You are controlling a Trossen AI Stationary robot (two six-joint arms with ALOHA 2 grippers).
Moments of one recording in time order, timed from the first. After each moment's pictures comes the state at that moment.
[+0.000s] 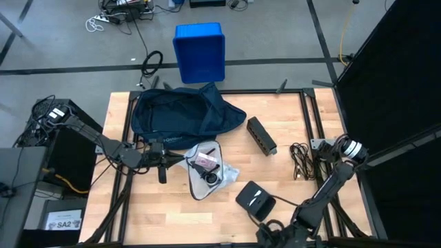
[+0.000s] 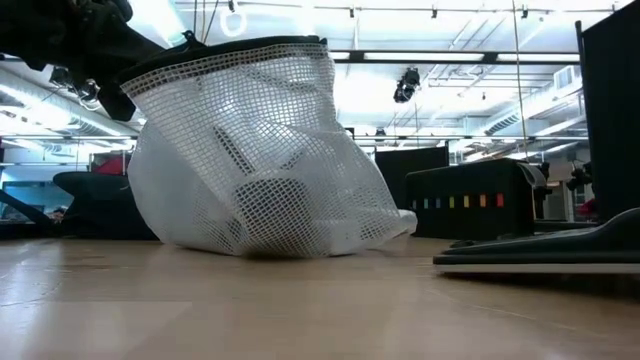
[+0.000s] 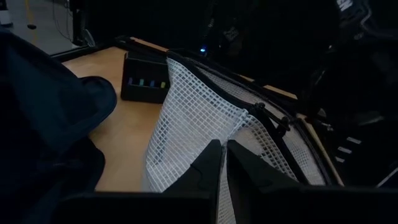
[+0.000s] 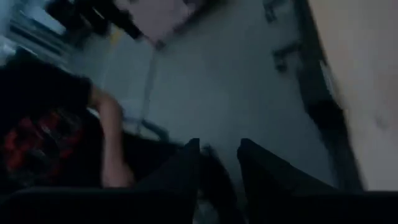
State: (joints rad) left arm -0.52 0.75 0.25 0.32 -0.65 -0.45; right arm 0.93 1.91 1.27 0.17 0.35 1.01
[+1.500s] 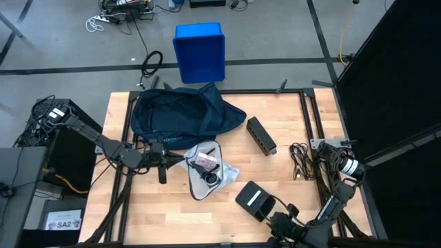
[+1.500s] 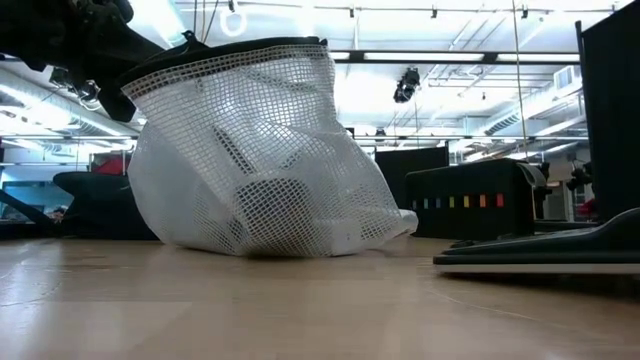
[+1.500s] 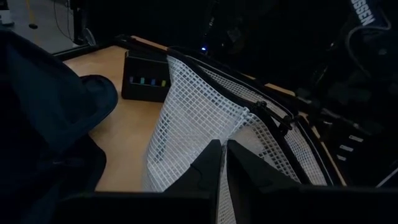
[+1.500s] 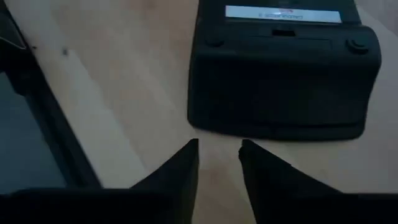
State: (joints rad) left arm -0.52 0.76 0.25 0.32 -0.65 -0.45; right arm 1.07 2.08 1.45 -0.94 0.64 1.73
